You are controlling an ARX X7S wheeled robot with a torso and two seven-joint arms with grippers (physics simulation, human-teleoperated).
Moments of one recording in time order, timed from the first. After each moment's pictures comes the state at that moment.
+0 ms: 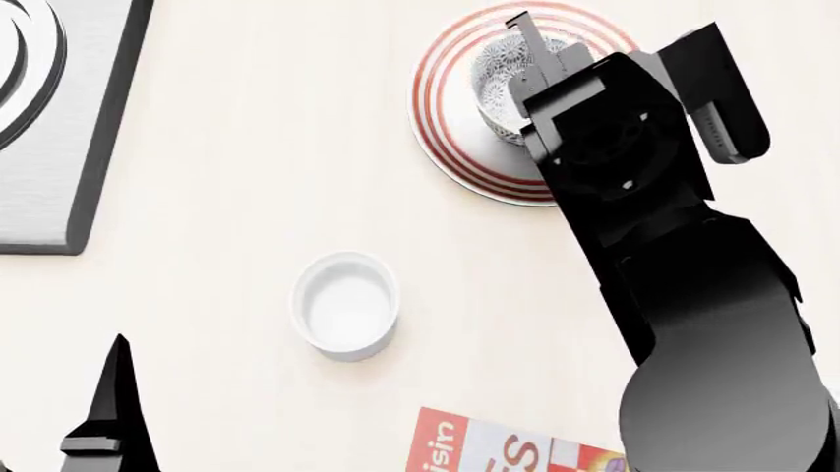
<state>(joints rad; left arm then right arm) -0.03 -0.43 0.25 0.70 -0.51 -0.30 -0.53 1.65 0.08 -2.05 1.29 3.13 -0.01 0.57</state>
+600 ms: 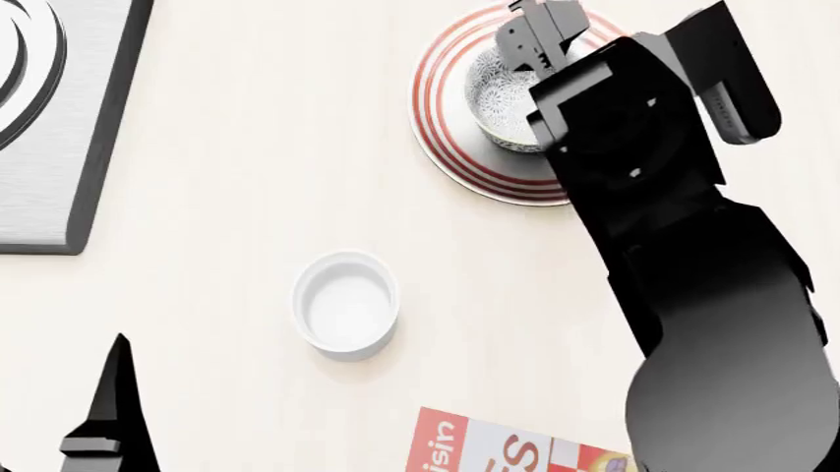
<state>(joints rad) -0.03 -0.44 0.26 0.71 -0.52 -0.30 -0.54 1.67 0.08 -2.06 1.30 3.11 0.00 0.55</state>
